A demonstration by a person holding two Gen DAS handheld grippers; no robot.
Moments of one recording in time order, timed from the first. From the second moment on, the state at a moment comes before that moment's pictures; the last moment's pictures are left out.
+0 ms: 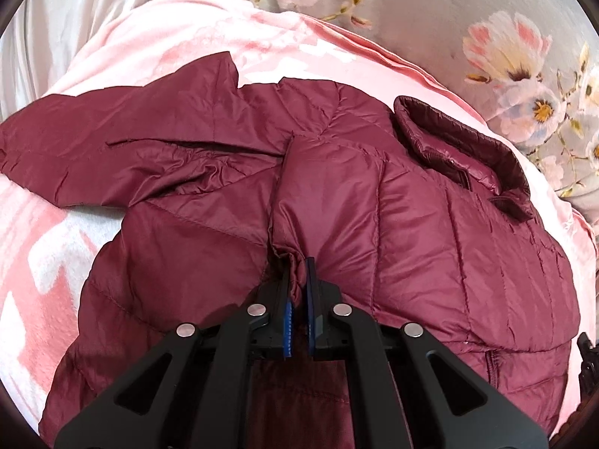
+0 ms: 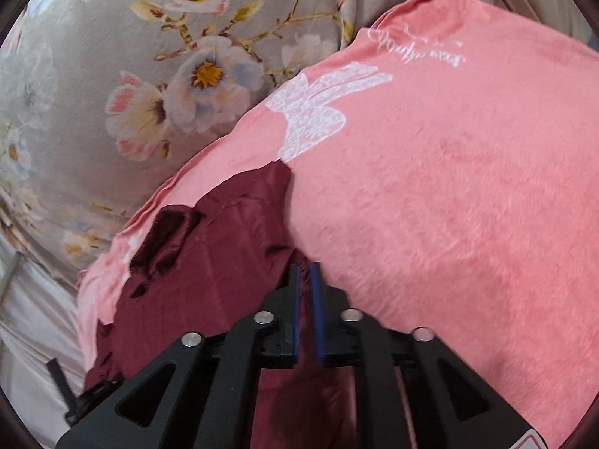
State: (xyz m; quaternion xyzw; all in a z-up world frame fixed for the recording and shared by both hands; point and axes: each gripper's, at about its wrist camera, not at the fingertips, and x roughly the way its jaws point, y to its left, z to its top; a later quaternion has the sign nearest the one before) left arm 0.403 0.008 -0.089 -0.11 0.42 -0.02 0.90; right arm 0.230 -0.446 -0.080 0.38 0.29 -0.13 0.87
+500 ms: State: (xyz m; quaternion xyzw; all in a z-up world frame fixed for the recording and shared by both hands) left arm 0.407 0.036 -0.087 -0.14 0.40 0.00 0.90; right arm 0.271 -0.457 -0.107 0.52 0.26 -0.02 0.81
